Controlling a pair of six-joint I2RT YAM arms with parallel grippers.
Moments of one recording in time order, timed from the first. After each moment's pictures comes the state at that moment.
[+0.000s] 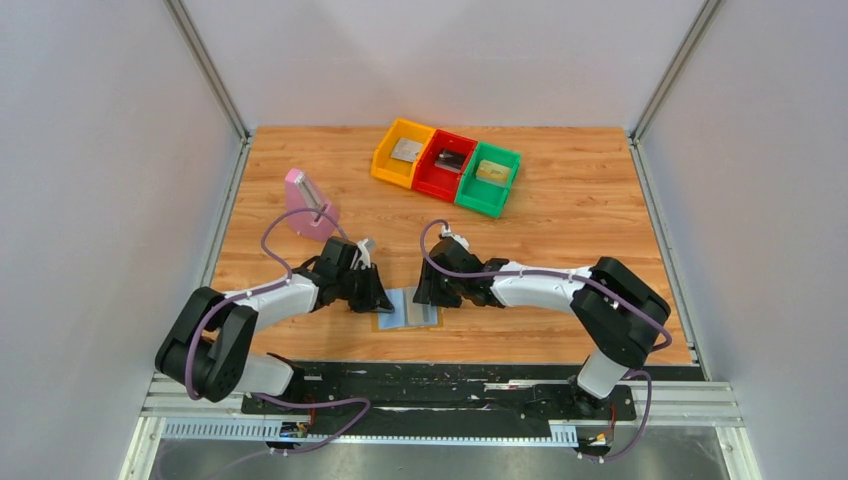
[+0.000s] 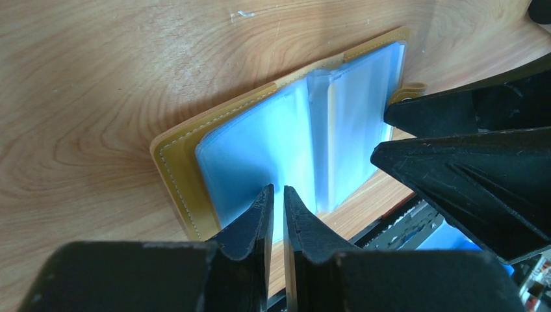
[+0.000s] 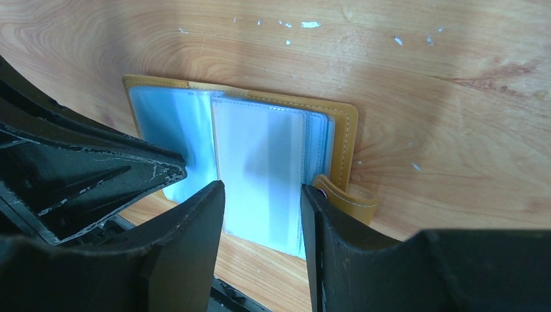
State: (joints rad) left arm -0.45 1.36 0.50 -0.12 0.44 -0.62; right arm 0.91 1.67 0.89 -0.11 -0.01 0.93
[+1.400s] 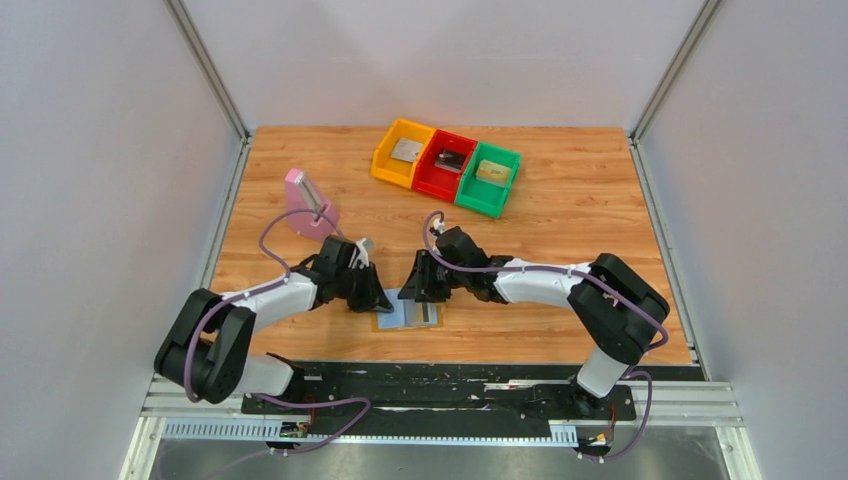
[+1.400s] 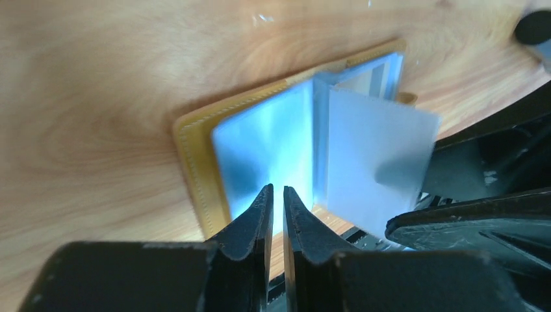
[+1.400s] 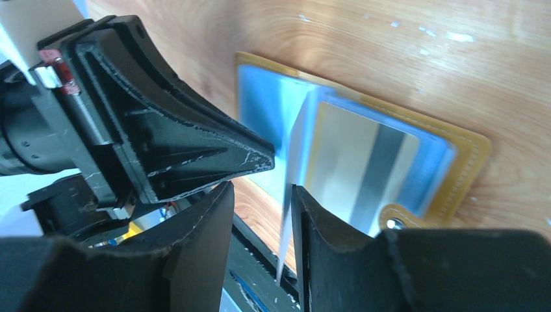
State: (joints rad) left arm -0.42 1.35 0.52 -0.17 0.46 -0.65; right arm 0.86 1.69 0.87 0.12 -0.32 0.95
